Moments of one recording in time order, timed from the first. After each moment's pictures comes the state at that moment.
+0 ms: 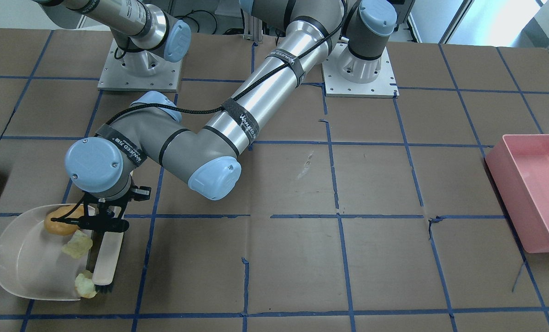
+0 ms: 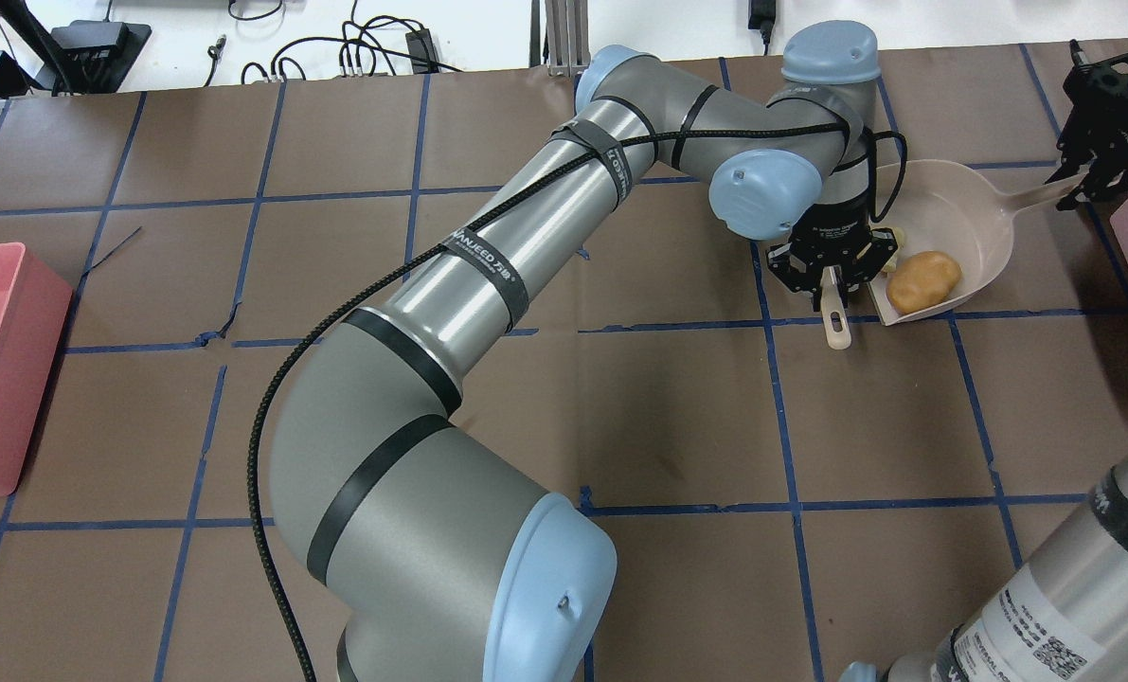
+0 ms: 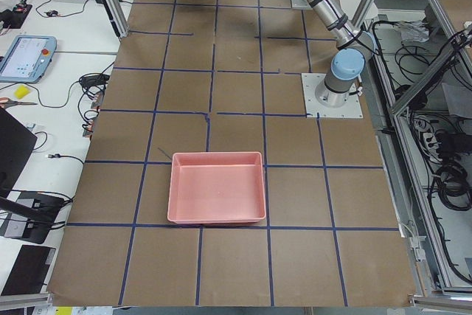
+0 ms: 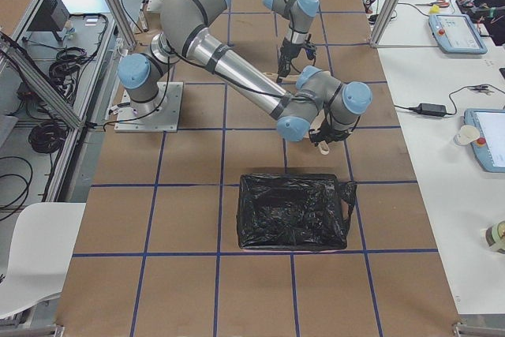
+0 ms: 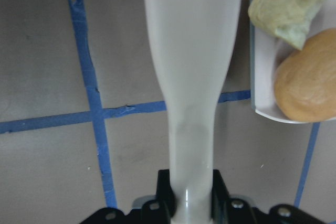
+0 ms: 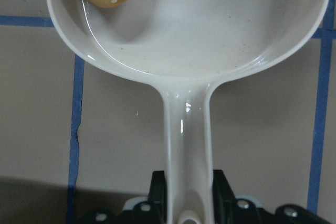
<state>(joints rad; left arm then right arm) -2.20 -2.59 -0.68 -1.54 1.22 -0.57 1.02 -0.92 1.23 -1.76 -1.50 -2.20</state>
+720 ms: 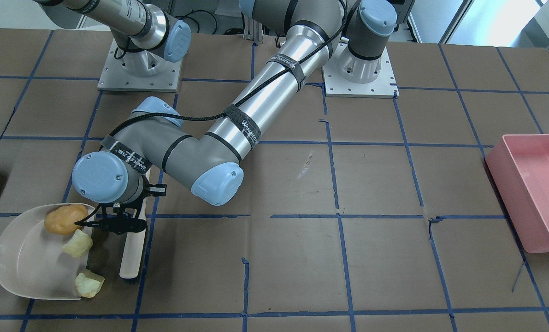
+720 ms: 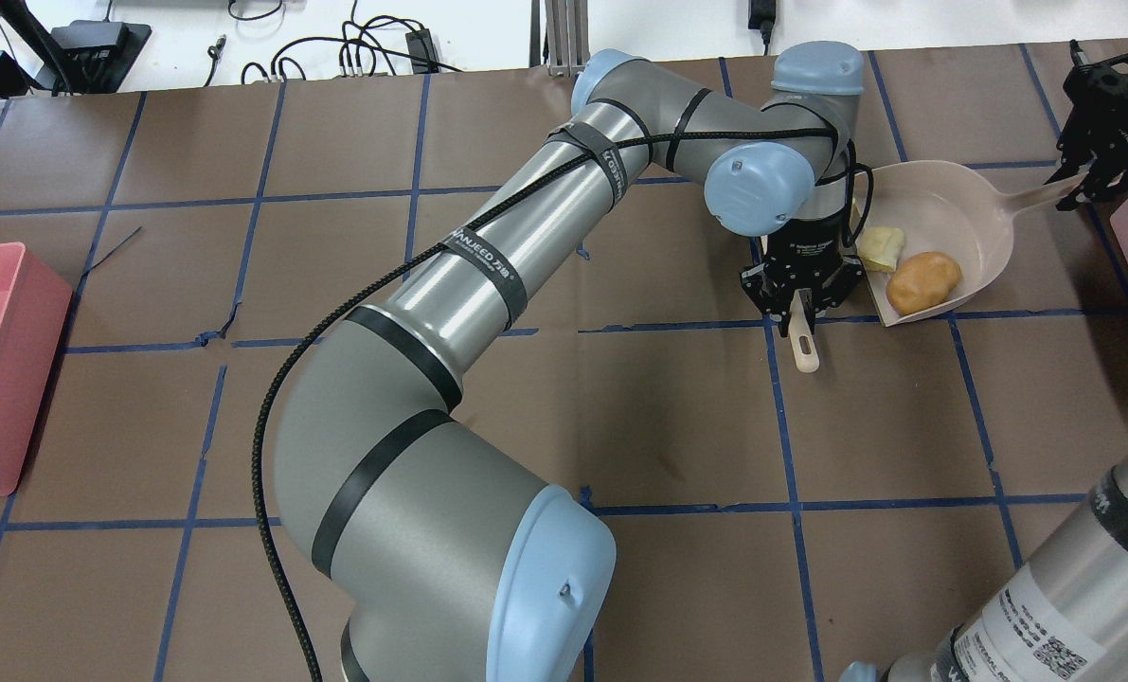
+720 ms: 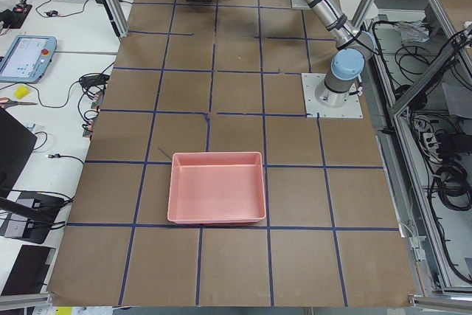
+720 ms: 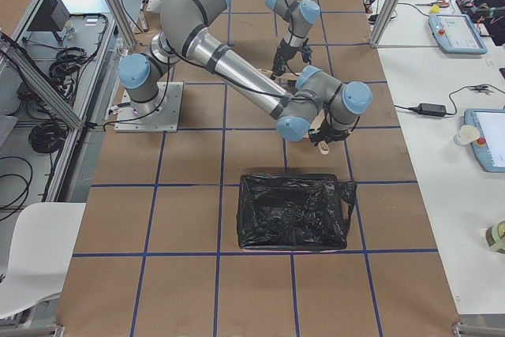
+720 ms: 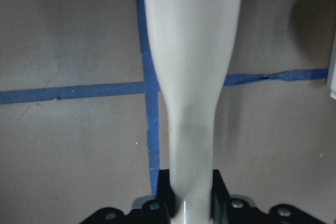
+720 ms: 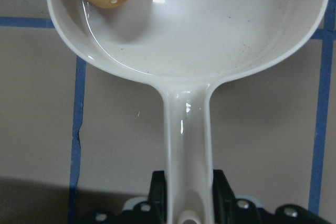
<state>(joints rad) -2.20 -2.60 -0.68 -1.67 1.26 -0.58 1.02 -0.92 1.23 -1.76 -1.50 -2.20</state>
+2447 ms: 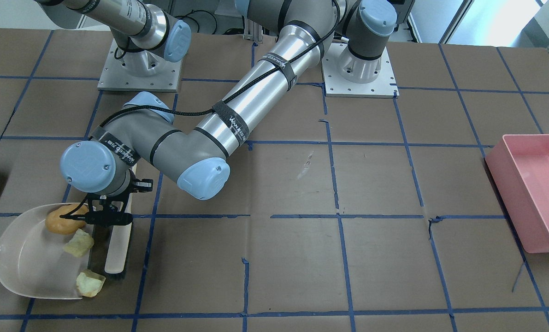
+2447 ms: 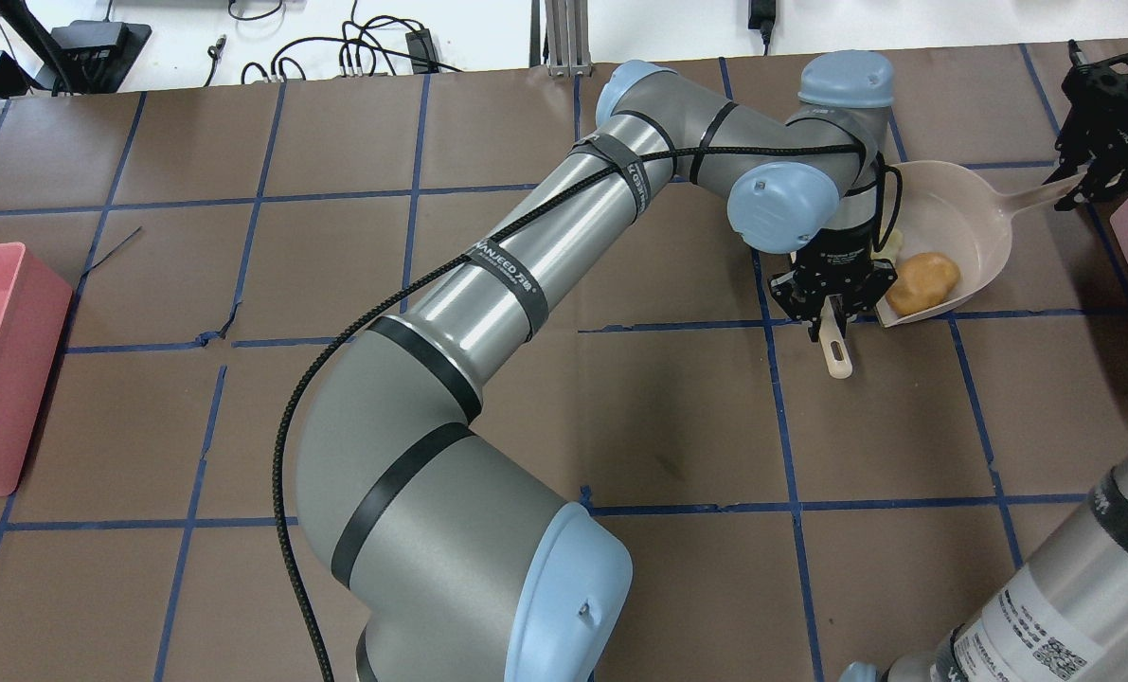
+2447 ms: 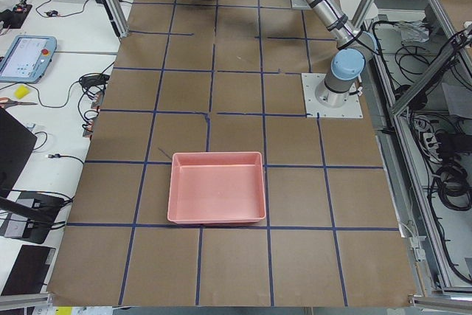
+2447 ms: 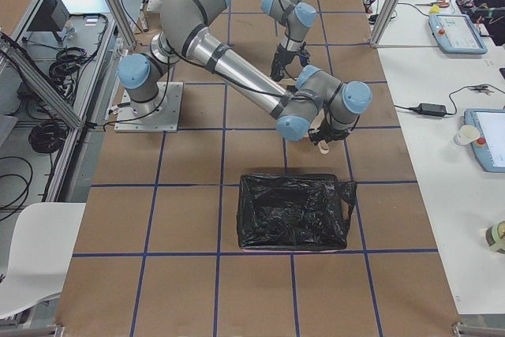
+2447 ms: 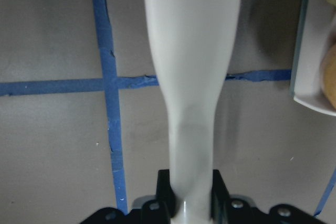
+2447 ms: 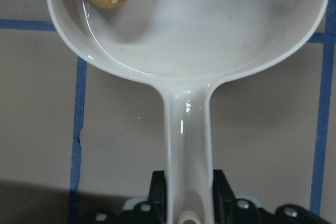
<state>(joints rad) -2.23 -2.61 -0.66 -1.61 1.24 -0.63 1.02 -0.92 1.23 -1.75 -1.50 -2.20</state>
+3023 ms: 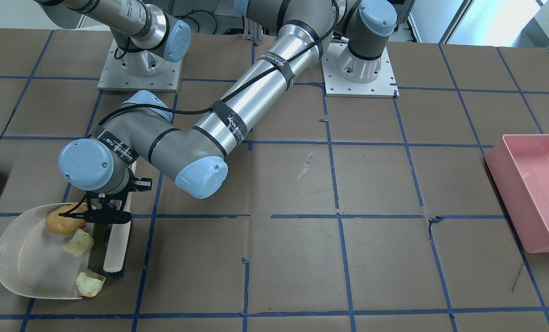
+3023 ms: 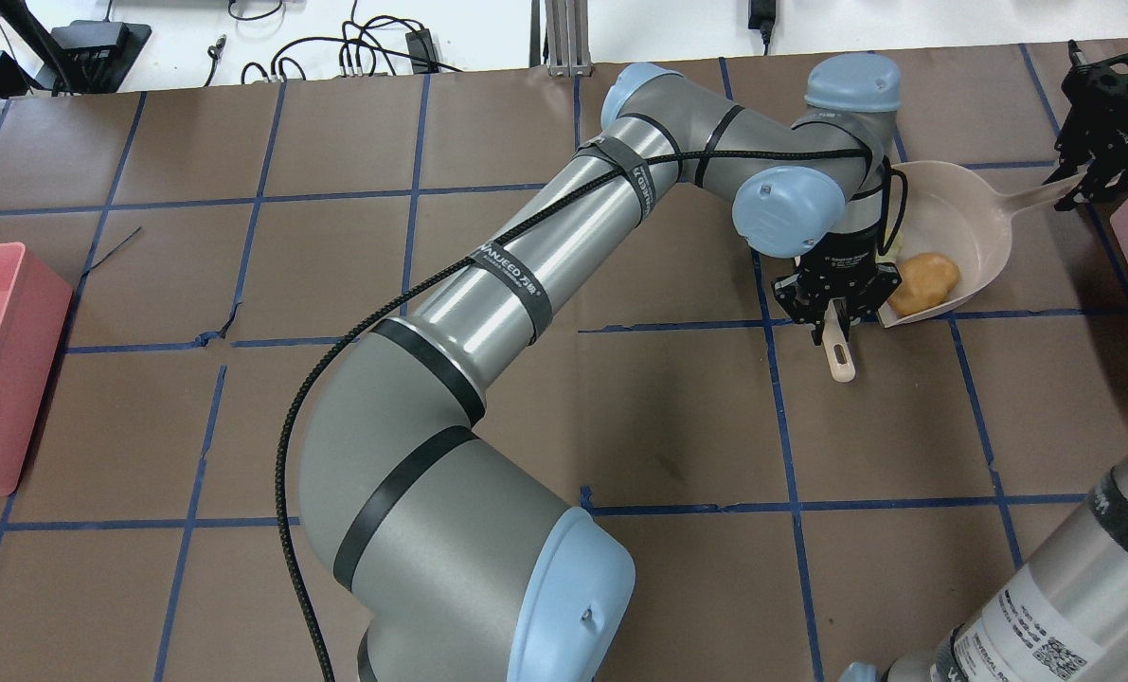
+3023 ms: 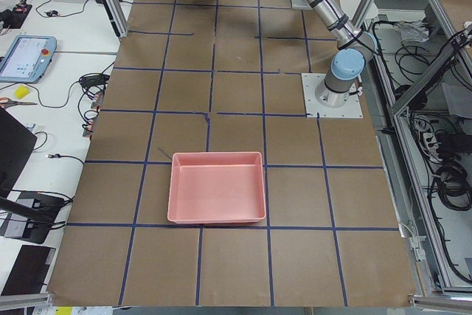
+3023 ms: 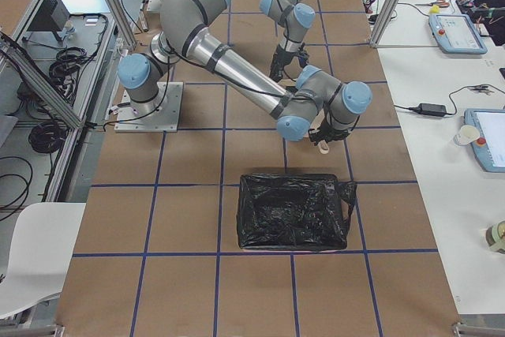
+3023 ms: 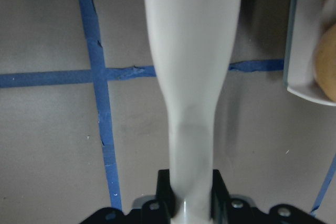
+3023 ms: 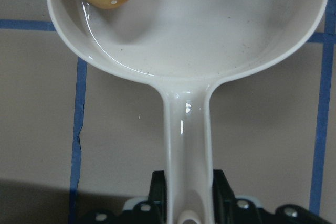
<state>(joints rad) -2.23 -2.62 -0.66 -1.61 1.24 -0.63 1.02 -0.92 1.23 -1.75 -1.50 -2.20</state>
